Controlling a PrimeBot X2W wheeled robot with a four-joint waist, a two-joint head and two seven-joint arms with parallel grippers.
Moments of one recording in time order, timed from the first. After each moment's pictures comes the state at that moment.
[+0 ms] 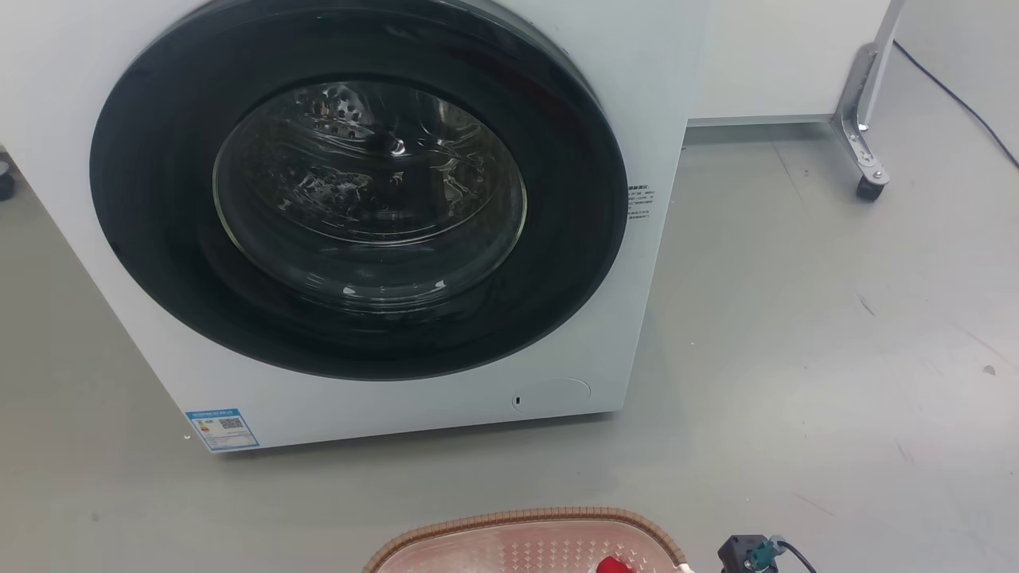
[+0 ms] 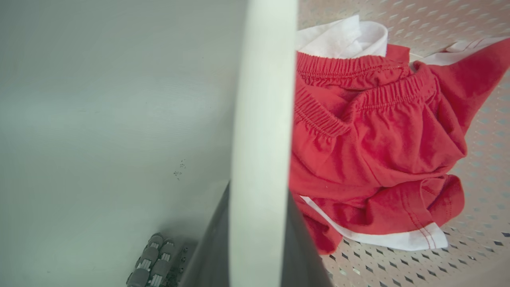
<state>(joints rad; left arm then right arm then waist) -0.39 0.00 -0.42 1.26 -0.69 -0.06 0.24 -0.51 -0.02 0.81 1.22 0.83 0.03 0.21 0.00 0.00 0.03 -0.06</state>
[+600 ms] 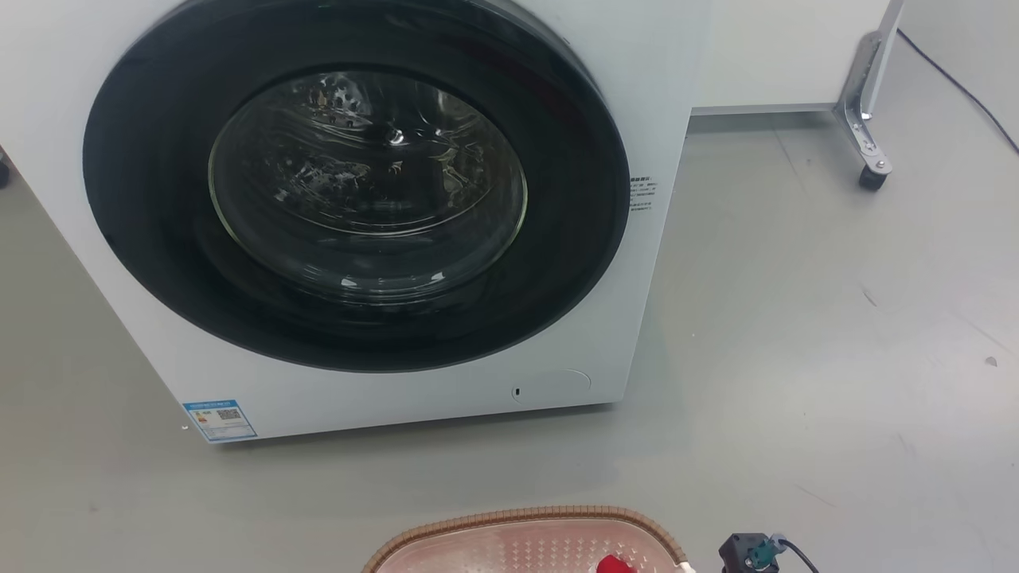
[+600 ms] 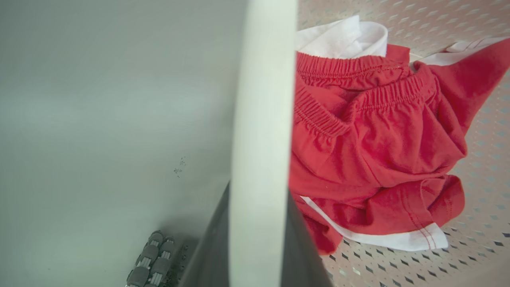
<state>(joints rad) -0.39 0.00 -0.45 1.25 -0.71 -0.05 0.24 -0.51 -0.02 0.82 1.22 0.84 0.03 0.21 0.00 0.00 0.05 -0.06</state>
